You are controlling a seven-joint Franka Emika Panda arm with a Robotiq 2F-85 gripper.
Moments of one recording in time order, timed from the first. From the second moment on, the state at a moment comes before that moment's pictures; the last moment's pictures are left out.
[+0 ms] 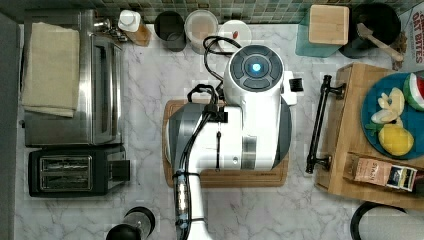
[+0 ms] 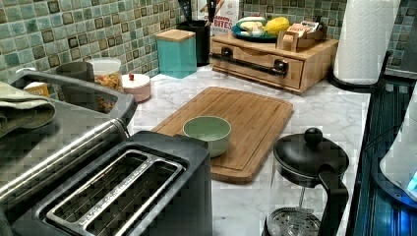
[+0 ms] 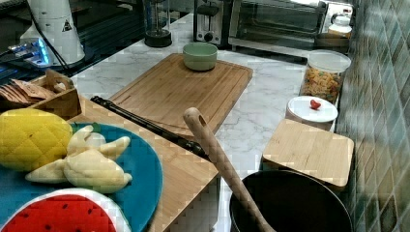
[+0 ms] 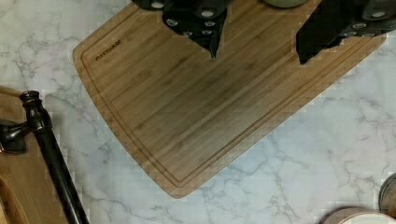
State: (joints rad) arm -0.03 0.06 0.00 -1.87 -0.04 0.27 -0.14
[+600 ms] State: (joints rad) arm -0.03 0.06 0.00 -1.90 -0.08 0.34 -0.21
